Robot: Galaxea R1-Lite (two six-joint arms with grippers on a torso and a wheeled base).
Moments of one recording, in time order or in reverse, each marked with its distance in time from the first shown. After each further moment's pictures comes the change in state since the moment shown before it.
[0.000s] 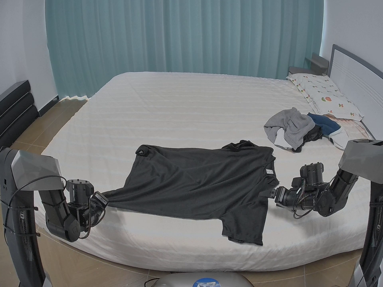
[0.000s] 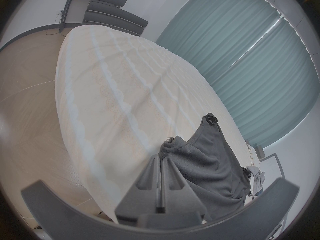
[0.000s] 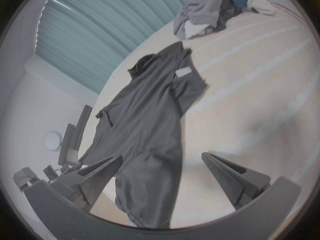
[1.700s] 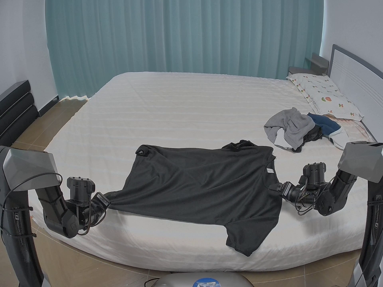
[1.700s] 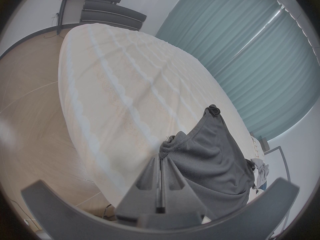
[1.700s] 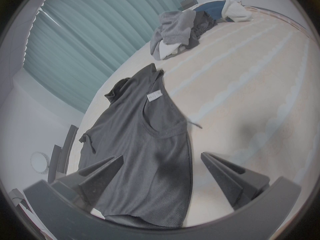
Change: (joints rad) left arm -0.012 -0.062 -0.027 0.167 -0.019 0.023; right arm -0.063 0.057 -0.041 -0.072 -0.173 0.075
